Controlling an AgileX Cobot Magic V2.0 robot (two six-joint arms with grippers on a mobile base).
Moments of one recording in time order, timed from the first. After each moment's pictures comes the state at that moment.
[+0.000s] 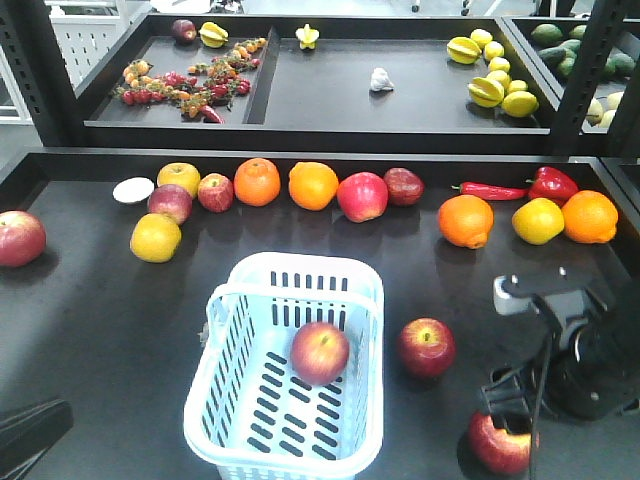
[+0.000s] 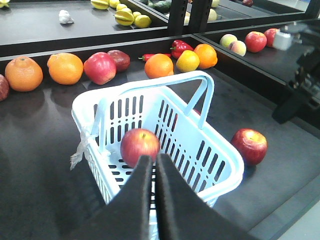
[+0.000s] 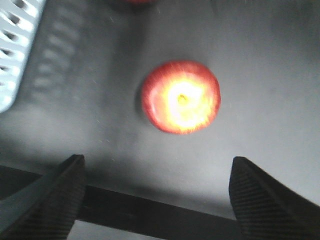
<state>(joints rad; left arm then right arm) -1.05 0.39 -0.30 0.97 0.51 -1.24 0.29 1.35 -0.75 -0.05 0.80 0.14</state>
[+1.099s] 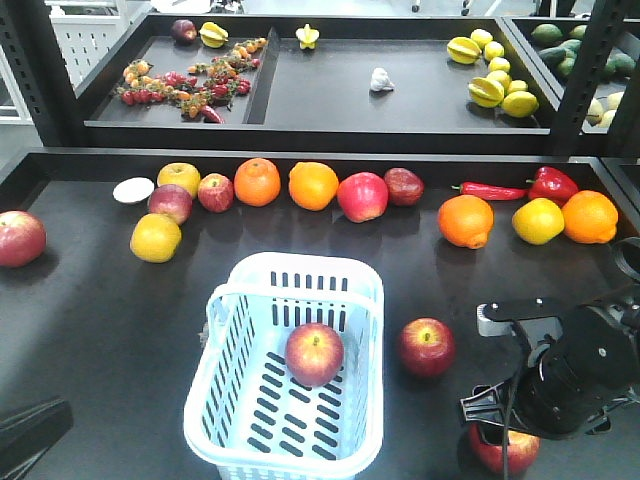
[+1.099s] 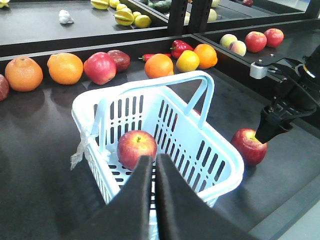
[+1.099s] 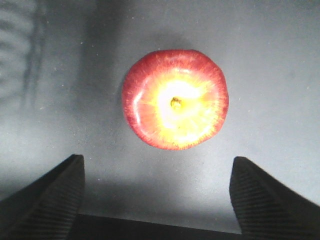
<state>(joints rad) -1.05 0.39 -0.30 0.97 0.51 -1.24 0.29 1.54 -0.71 -0.10 0.65 0.26</state>
